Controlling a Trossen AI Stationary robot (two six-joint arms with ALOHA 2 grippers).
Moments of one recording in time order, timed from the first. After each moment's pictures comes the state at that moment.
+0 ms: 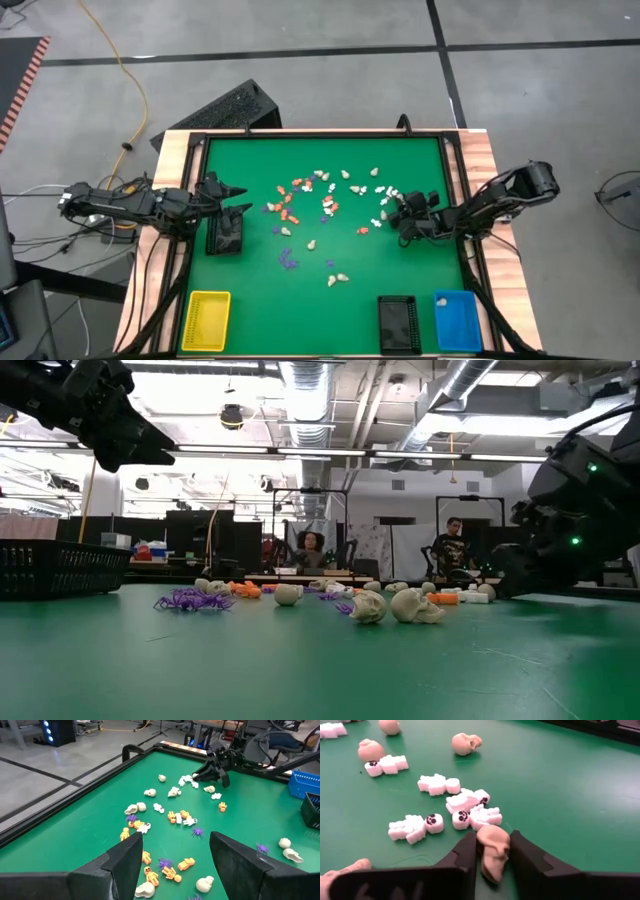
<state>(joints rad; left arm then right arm) -0.13 0.35 0.32 -0.20 -0.49 -0.22 0.11 1.44 0.14 0.22 0.95 0.94</state>
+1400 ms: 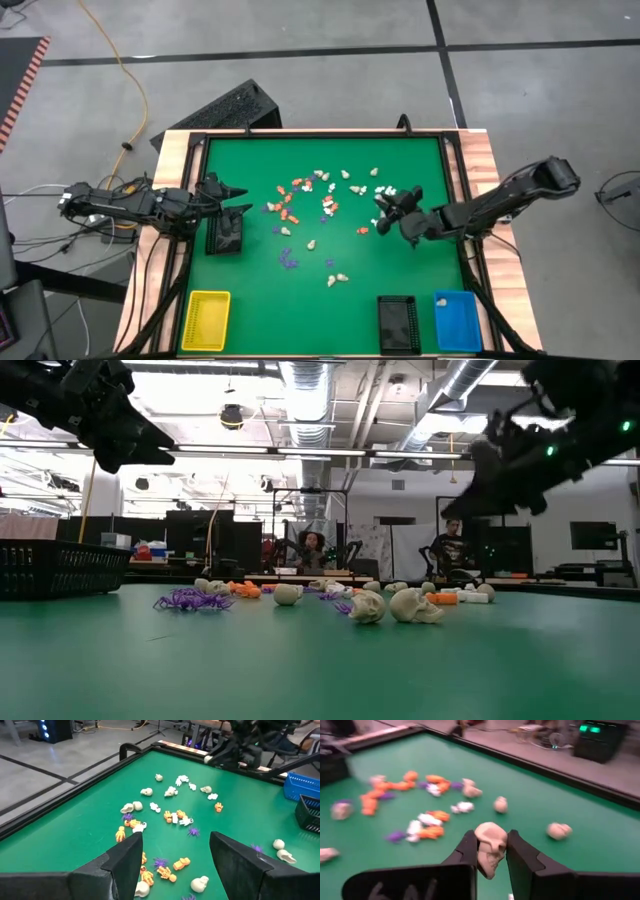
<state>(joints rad) -0.13 0.35 0.32 -0.20 -0.48 -0.25 0.24 1.09 0.34 0.22 0.92 0.54</state>
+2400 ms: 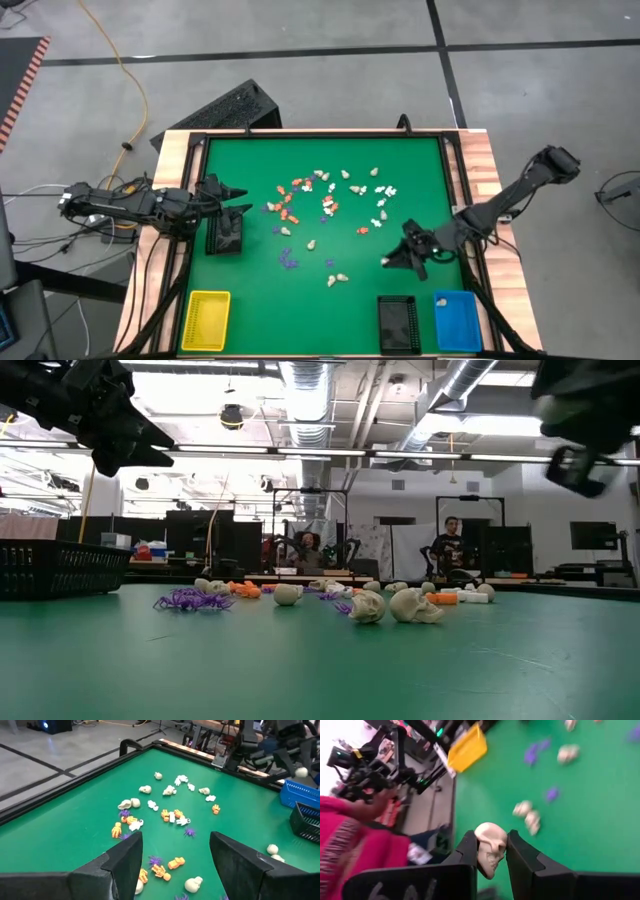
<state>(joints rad) -0.13 0.35 0.32 -0.20 -0.48 -0.32 0.57 0.85 0.36 0.17 0.25 0.94</state>
